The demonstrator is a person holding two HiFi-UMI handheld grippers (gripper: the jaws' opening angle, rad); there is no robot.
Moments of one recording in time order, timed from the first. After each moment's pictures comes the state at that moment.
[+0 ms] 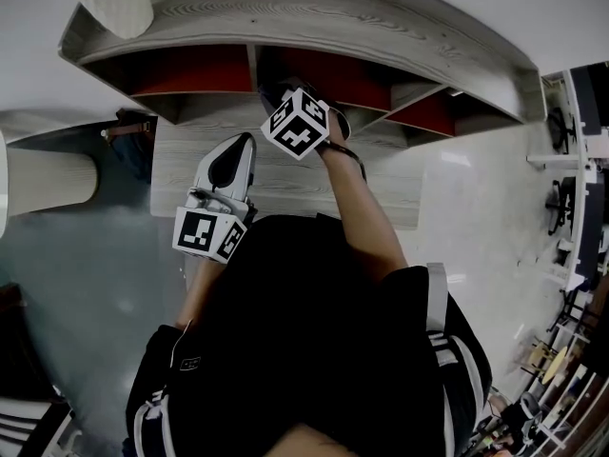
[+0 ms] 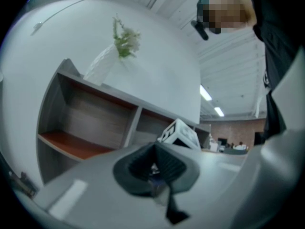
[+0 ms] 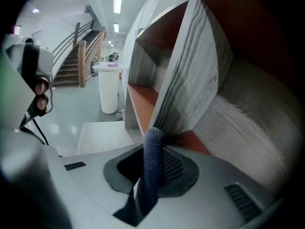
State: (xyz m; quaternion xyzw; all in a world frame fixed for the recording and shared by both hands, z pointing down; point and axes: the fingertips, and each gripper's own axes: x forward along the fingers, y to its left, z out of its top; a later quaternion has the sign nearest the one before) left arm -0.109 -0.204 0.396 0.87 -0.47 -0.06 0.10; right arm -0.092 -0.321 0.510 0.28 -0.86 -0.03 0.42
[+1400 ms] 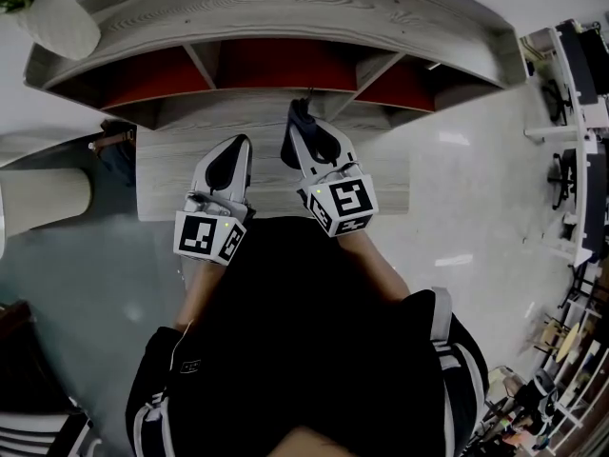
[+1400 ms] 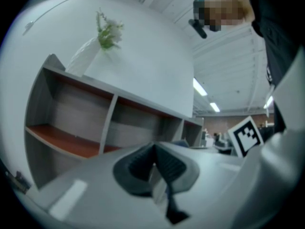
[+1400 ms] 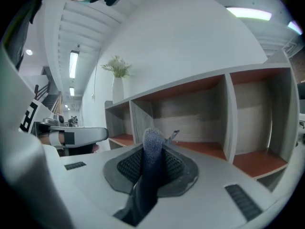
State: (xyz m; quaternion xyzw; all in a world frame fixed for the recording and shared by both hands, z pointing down) left arm -0.039 -0.189 0.405 0.89 -0.45 -0.03 0.10; right arm 0.051 -0.215 0.431 0.50 -0.86 0.10 0.05
